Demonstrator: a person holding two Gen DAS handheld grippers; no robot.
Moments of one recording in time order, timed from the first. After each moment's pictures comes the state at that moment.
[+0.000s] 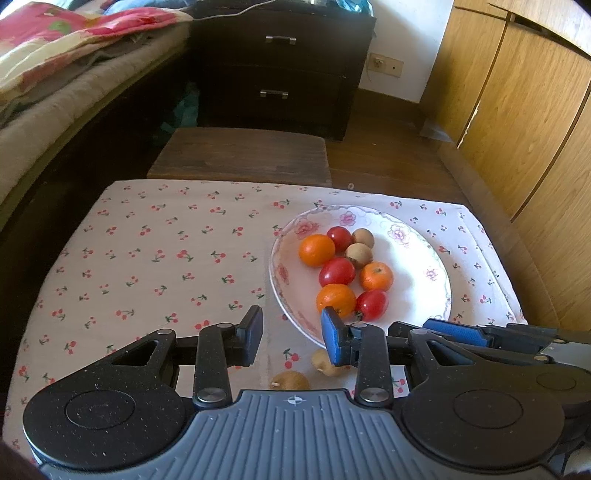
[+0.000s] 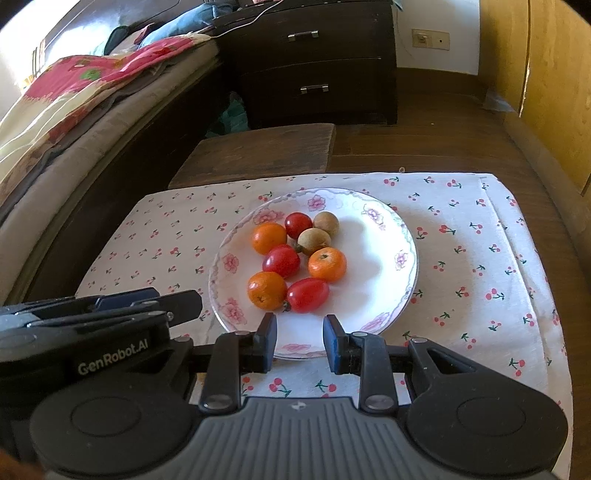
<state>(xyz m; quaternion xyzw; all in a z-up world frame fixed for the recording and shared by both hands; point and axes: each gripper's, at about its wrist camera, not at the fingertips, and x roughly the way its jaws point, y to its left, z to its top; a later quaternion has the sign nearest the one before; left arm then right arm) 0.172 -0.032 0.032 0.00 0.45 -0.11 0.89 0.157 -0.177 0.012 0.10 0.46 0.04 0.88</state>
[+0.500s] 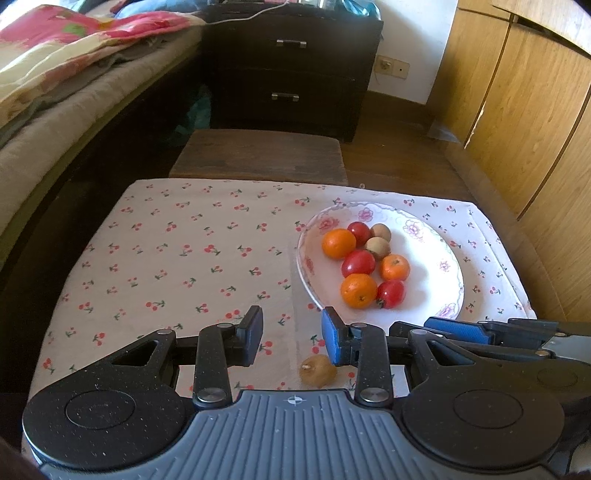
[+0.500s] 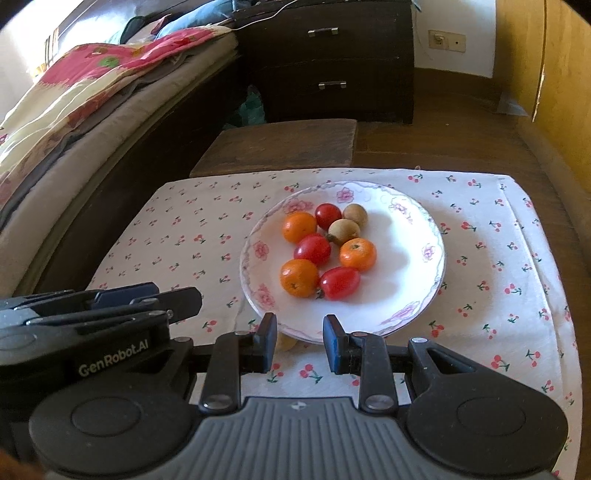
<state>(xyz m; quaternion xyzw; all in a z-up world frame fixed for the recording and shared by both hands) 0.158 -0.012 0.038 0.00 0.44 -0.10 0.89 0.150 -0.154 0.016 0.09 0.46 0.06 0.88</state>
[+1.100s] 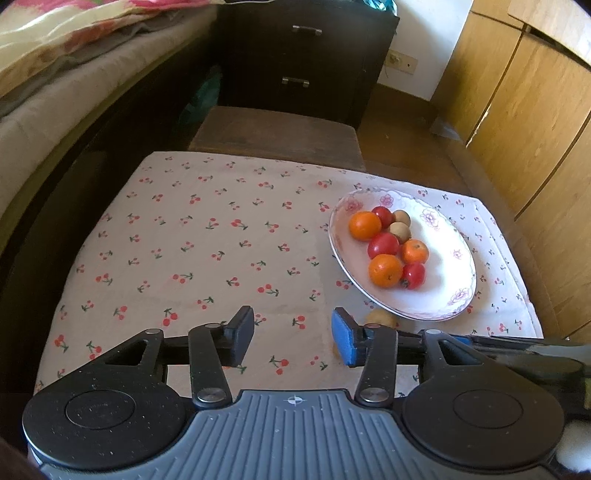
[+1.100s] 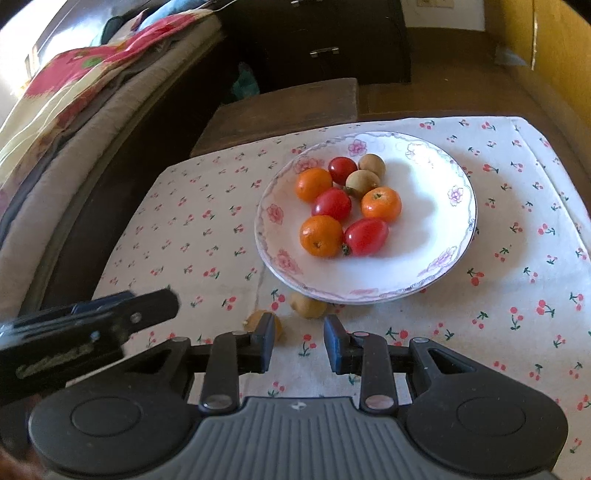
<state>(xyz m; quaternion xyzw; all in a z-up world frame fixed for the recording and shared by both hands) 0.157 0.031 0.032 -0.03 0.47 -0.11 0.88 0.153 -0.146 -0.011 0.16 0.50 0.06 0.85</state>
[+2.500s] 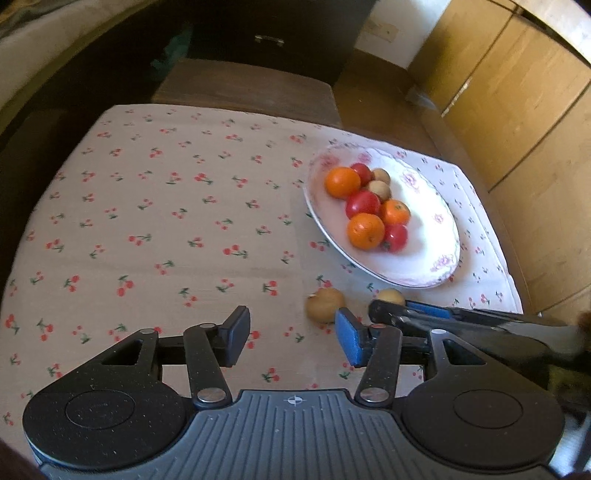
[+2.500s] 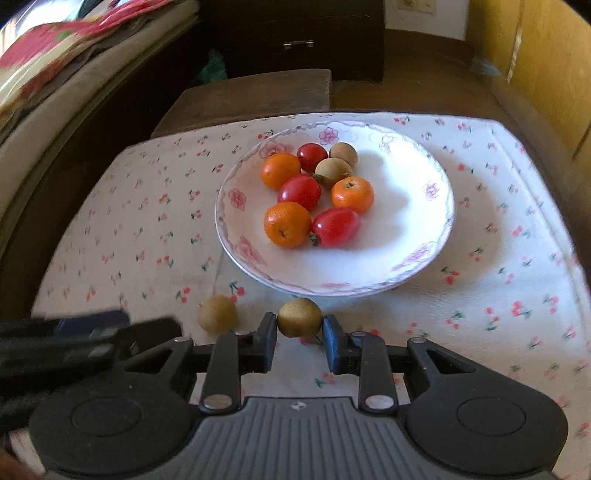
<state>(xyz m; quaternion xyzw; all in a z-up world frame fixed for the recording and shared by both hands) 0.167 0.025 0.005 -0.05 0.52 -0.17 0.83 0.155 -0.136 -0.020 0.08 0.52 0.00 0.85</state>
